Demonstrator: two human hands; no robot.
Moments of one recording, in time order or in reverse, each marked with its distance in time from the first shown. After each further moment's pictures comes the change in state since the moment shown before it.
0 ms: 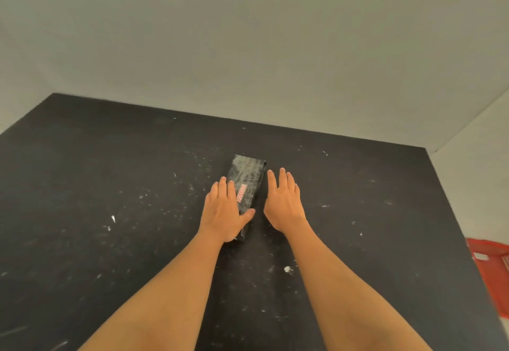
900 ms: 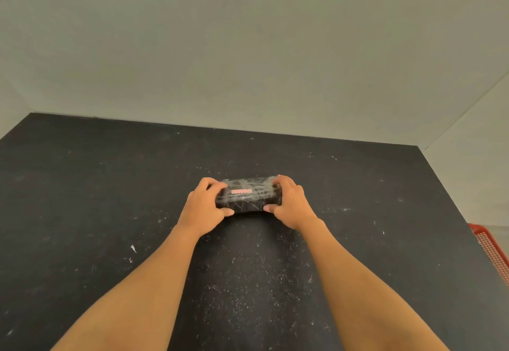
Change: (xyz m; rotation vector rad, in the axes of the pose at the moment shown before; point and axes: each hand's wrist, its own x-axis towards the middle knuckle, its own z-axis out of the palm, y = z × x) left_hand 0.037 -0.105 -0.043 -0.376 0.076 0.164; right_hand 0.020 -0.041 -0.004 0.477 0.043 0.121
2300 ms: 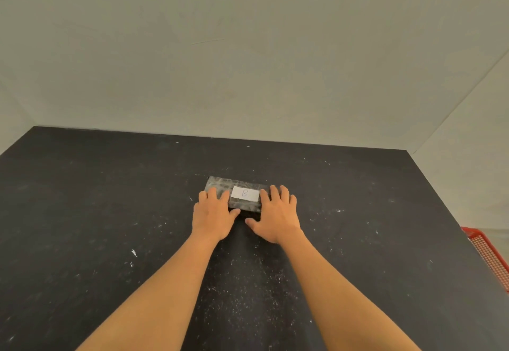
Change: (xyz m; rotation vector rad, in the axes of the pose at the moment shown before) left_hand -0.005 0.023 0.017 0.422 -0.024 -0.050; right_hand -0.016 -0.020 0.030 -0.583 0.045 -0.009
